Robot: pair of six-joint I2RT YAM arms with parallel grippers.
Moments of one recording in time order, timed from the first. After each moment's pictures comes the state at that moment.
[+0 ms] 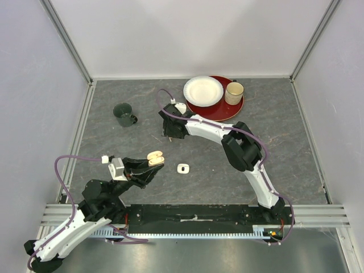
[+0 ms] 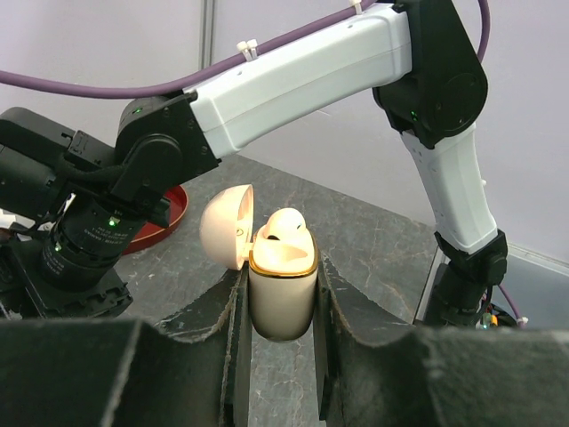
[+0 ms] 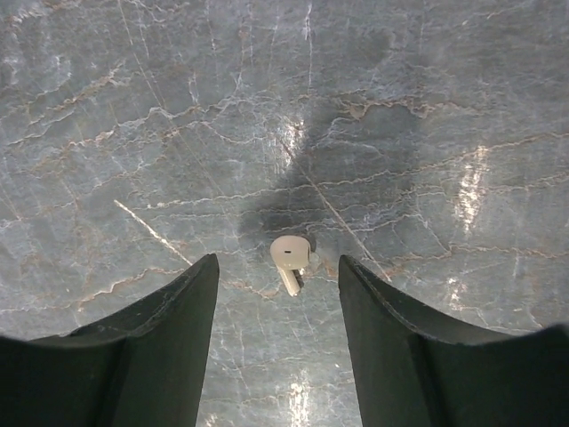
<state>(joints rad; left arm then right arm) -0.88 0.01 0.19 0.19 0.11 -0.20 0.84 2.26 1.81 -0.54 0.24 0.87</state>
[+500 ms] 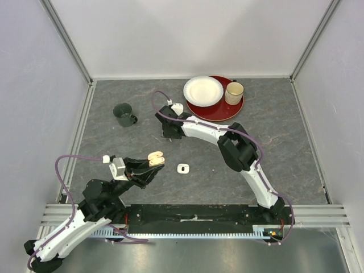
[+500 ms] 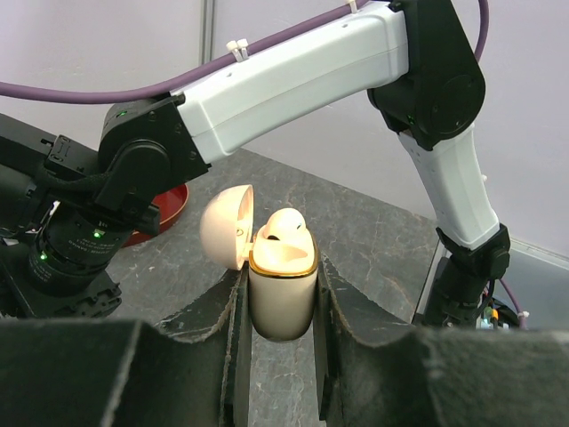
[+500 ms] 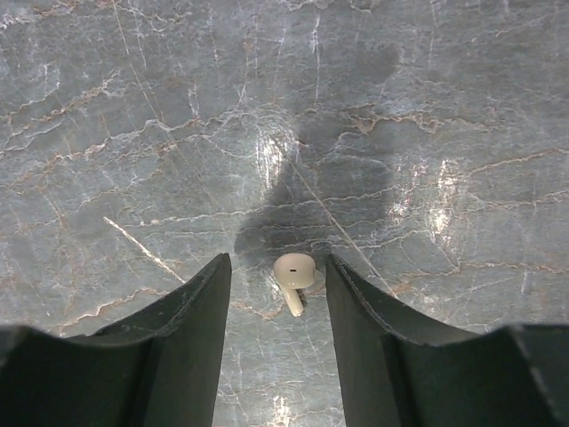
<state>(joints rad) -0.88 0.01 0.19 0.17 0.11 -0.20 0.86 2.32 1.87 -0.56 0.31 0.85</state>
